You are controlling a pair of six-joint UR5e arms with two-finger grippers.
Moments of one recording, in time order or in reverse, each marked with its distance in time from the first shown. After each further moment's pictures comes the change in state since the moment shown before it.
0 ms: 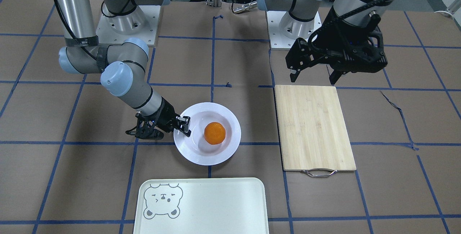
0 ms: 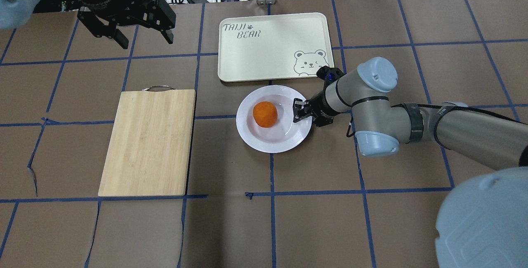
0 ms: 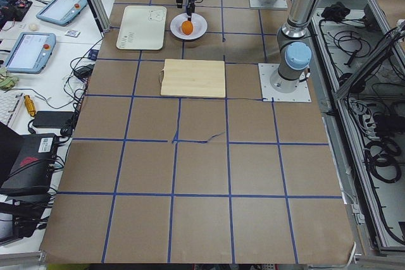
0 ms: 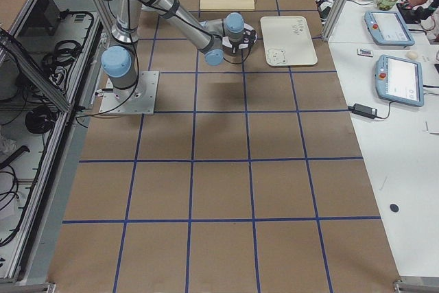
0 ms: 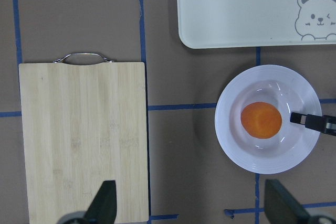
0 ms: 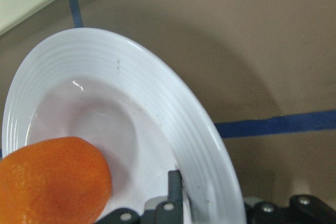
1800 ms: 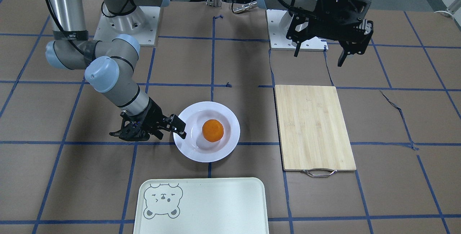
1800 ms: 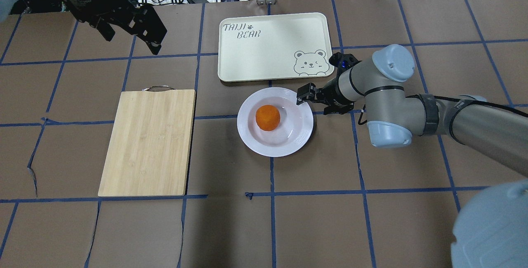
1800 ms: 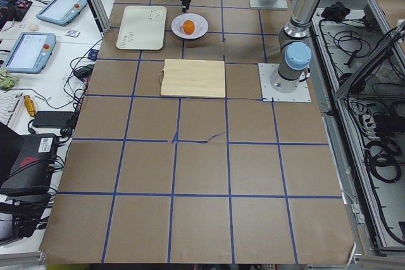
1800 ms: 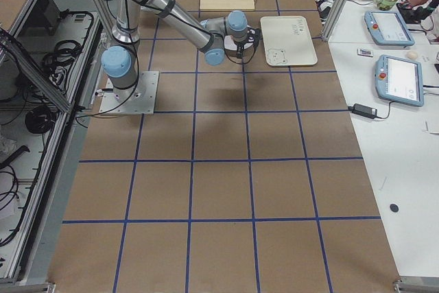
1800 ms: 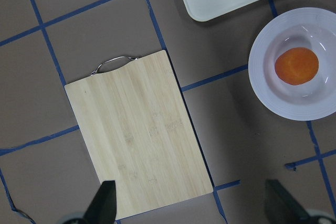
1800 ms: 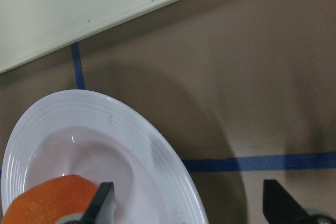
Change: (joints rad) left arm -0.076 0.032 0.052 -0.076 0.143 0.262; right arm -0.046 -0.023 -0.013 0.003 -0.040 -0.068
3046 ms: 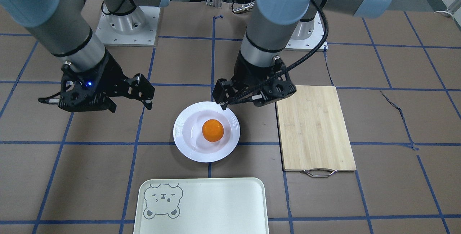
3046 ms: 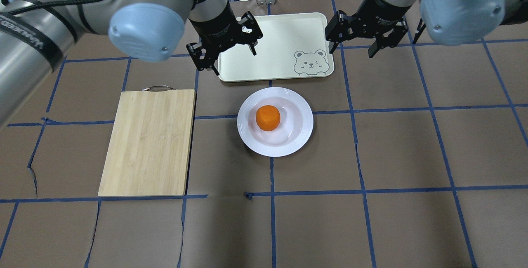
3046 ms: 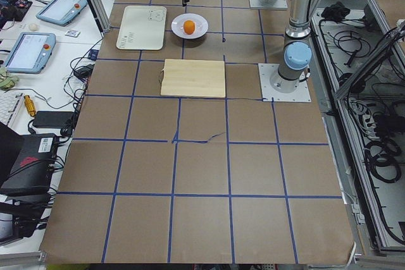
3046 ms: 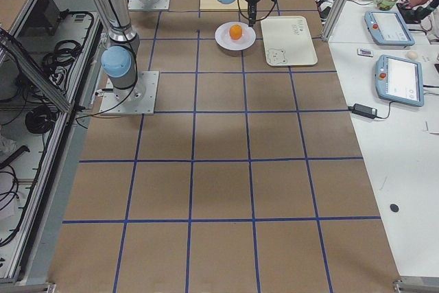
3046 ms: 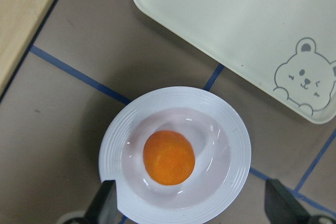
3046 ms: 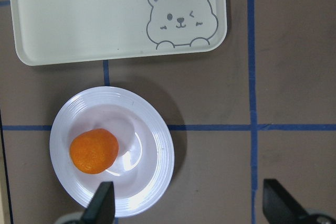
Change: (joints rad) left arm -0.163 -0.173 -0.044 0.206 -0.187 -0.831; right arm -0.006 -0.216 -0.453 0.780 -0.214 -0.193
